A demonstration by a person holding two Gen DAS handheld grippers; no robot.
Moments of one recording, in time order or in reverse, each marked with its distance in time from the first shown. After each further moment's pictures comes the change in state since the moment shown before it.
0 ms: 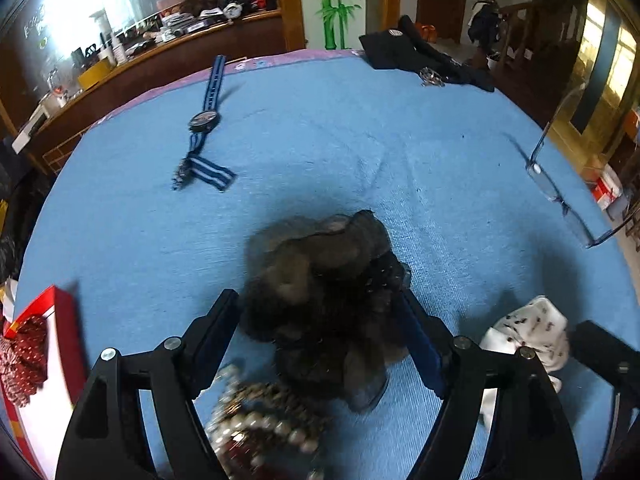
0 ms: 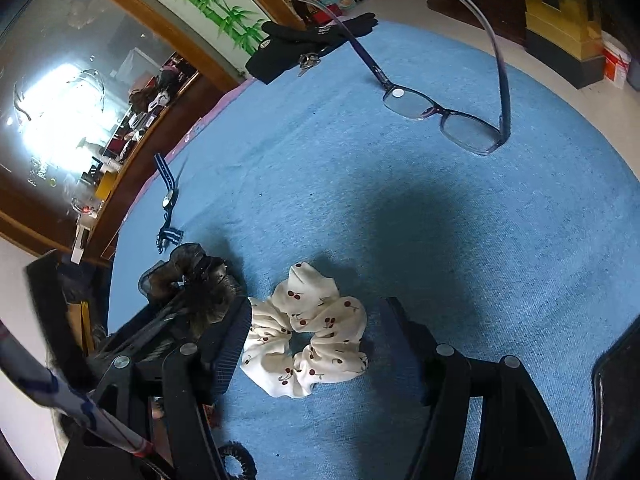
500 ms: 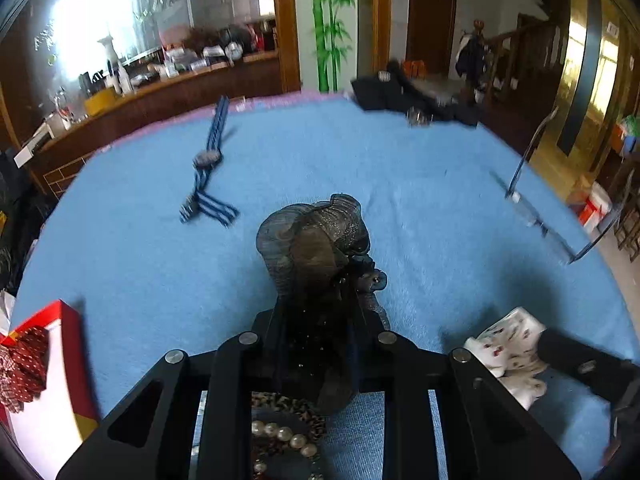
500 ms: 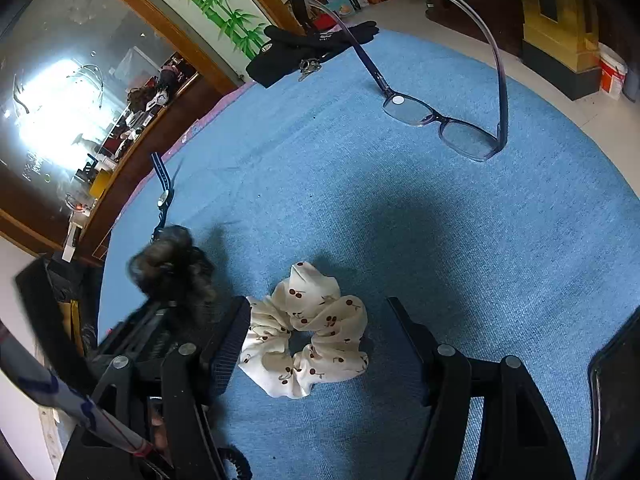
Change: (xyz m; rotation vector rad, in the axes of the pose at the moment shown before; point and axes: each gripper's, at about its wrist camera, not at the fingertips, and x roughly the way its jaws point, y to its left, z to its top) left arm -0.034 0.008 -0.002 -0.013 -0.171 -0.039; right arm 0.002 0.011 -0.008 -0.053 -0.024 -0.052
